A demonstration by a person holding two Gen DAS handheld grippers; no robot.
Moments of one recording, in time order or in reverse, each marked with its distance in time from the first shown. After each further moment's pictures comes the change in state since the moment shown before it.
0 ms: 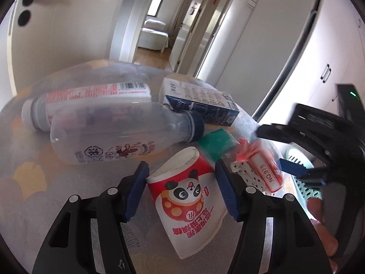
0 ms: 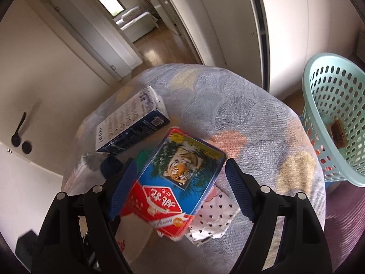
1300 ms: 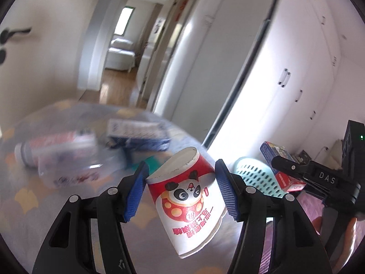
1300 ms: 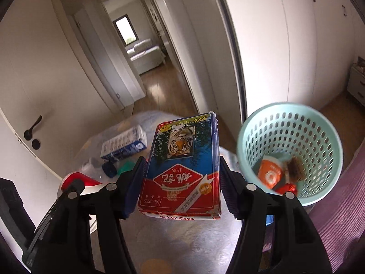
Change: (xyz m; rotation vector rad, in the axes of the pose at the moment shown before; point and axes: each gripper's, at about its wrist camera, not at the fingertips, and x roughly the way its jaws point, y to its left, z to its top) left arm -0.064 -0.072 0.025 0.116 -0.115 -0.193; right arm -0.158 -0.066 -0.020 -0.145 -0.315 -0.015
